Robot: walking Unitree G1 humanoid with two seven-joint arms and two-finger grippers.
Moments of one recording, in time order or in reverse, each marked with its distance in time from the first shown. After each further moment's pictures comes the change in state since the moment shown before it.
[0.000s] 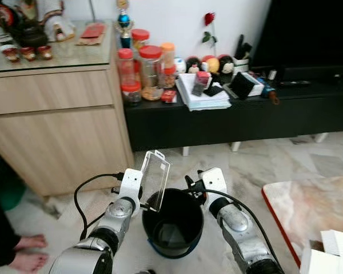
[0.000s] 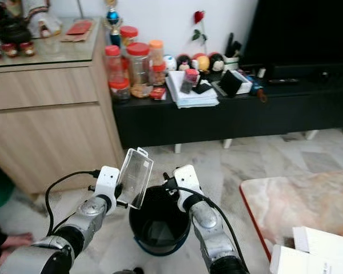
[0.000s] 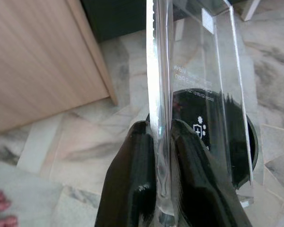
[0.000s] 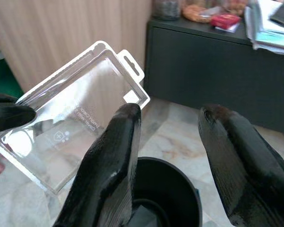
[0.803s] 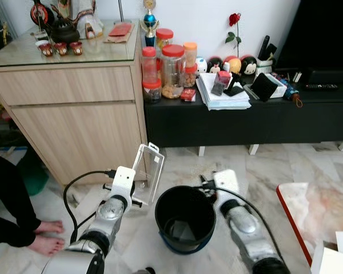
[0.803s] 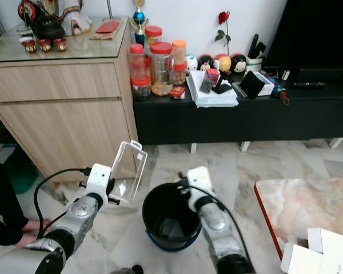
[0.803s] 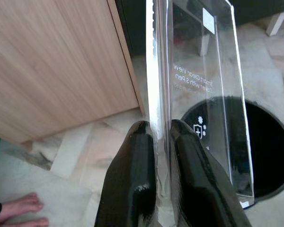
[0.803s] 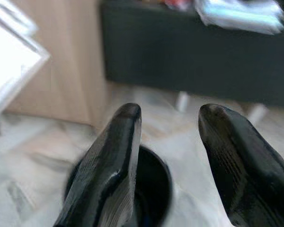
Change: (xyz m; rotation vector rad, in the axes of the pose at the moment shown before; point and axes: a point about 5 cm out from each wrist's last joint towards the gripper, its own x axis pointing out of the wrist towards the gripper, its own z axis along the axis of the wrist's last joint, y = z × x) left arm -0.009 0.028 -0.007 0.062 -0.092 0.053; right arm -0.013 -0.046 -0.032 0.039 0.097 -0.266
